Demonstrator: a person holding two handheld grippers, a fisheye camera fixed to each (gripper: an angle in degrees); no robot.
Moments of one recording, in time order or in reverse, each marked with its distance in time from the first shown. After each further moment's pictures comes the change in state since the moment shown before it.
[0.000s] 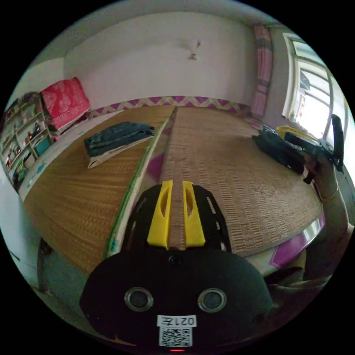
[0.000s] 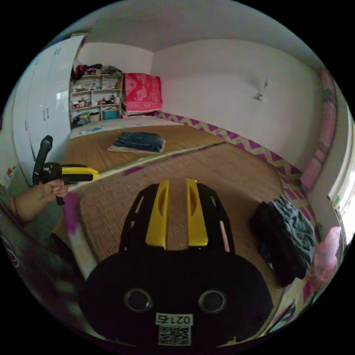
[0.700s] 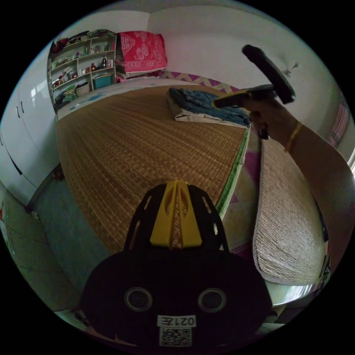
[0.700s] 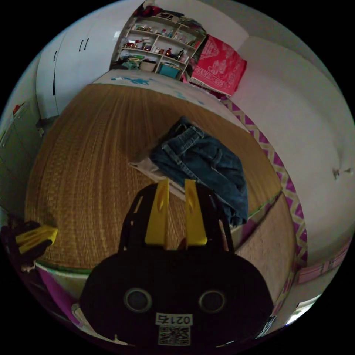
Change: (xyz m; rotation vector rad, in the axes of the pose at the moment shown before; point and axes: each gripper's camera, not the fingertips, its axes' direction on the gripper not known) left arm -0.152 0.050 0.007 -0.152 -0.236 -0.426; right arm -0.327 -0.182 0.400 -0.228 -0.122 -0.487
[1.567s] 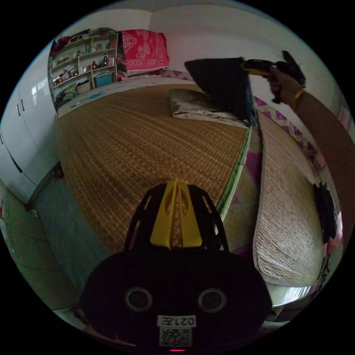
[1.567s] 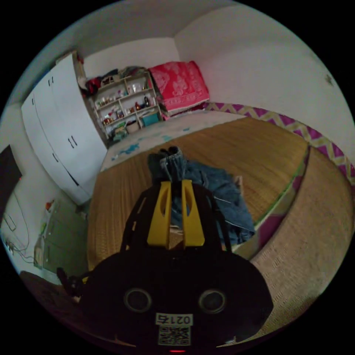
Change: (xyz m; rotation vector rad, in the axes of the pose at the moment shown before) left arm -0.079 0.044 -0.042 0.140 -0.063 -0.127; right arm 0.181 0.027 -0.059 0.242 -0.378 0.502
